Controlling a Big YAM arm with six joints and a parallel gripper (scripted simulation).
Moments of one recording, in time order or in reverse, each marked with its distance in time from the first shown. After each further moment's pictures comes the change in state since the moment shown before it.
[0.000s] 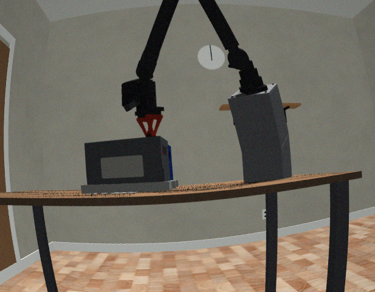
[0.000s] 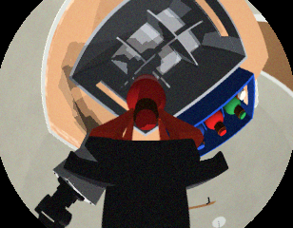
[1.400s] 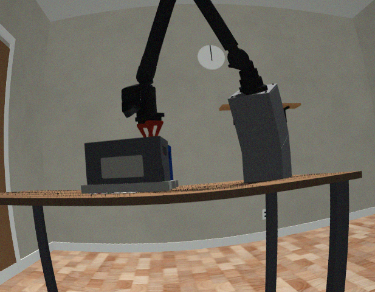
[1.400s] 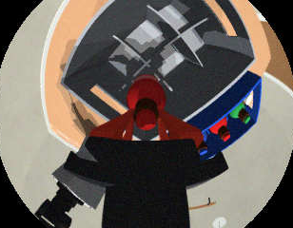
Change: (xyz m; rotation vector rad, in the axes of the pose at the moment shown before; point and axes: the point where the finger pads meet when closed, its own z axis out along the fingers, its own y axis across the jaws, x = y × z) arm 0.000 0.000 0.022 -0.002 0.003 0.004
